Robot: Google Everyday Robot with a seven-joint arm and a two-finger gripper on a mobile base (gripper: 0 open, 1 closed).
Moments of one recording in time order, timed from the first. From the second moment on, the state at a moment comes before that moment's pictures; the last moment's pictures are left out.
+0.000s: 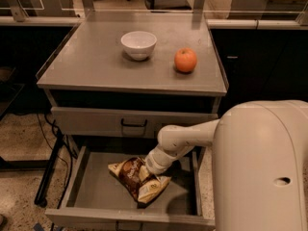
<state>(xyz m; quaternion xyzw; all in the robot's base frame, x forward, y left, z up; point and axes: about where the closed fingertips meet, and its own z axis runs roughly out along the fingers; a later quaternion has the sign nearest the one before) 0.527 0.031 0.441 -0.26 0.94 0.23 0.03</state>
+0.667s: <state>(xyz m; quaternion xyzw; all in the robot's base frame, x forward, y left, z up) 0.507 0.030 0.414 -0.24 0.94 0.24 0.01</state>
